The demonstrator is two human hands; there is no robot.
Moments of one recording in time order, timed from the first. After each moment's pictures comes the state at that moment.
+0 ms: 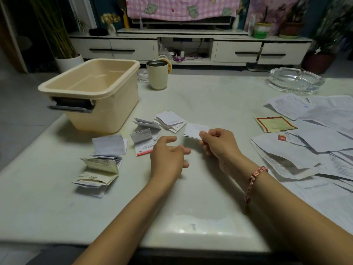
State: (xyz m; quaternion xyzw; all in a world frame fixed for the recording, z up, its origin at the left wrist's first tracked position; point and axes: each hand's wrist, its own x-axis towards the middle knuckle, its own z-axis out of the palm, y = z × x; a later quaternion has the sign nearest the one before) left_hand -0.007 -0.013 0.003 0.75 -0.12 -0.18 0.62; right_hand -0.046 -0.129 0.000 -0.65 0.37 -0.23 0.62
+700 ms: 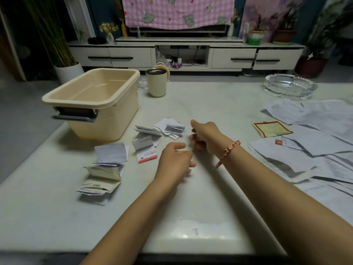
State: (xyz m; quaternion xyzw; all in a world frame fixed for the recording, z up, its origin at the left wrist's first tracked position) left_hand -0.009 -0.011 0.021 0.72 -0.12 -0.29 0.62; right_hand 0.005 -0.140 0.021 -0.65 0.41 -0.14 0.63
